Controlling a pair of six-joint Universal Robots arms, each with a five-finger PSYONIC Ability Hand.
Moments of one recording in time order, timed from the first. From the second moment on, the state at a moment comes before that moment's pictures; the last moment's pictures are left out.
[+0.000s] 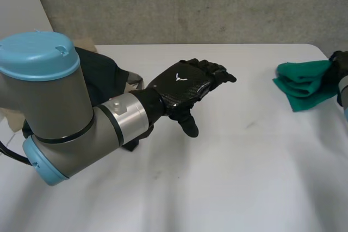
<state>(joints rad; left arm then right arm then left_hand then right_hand) 4.09 -1.96 -1.32 3.15 -1.04 3.31 1.49 -0.36 0.43 -0.01 1.54 3.15 0.19 0.20 0.20 0.19 0.05 0.92 1.11 1.14 1.20 0.99</state>
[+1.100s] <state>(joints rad) 4.45 -1.77 -1.41 3.16 -1.28 3.39 1.64 -1.35 1.83 -0.48 0.97 2.41 0.19 0.20 0.20 0.19 0.05 0.23 0.22 0.22 0.21 0.05</state>
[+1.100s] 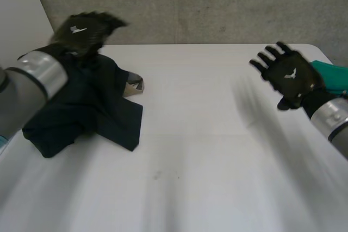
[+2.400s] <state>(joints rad) 4.20 -1.74 -1.62 3.35 -1.30 3.38 1.68 -1.42 1.86 -0.27 1.19 2.53 0.28 0.29 0.29 0.29 0.11 0.23 0.22 0.22 0.21 0.05</state>
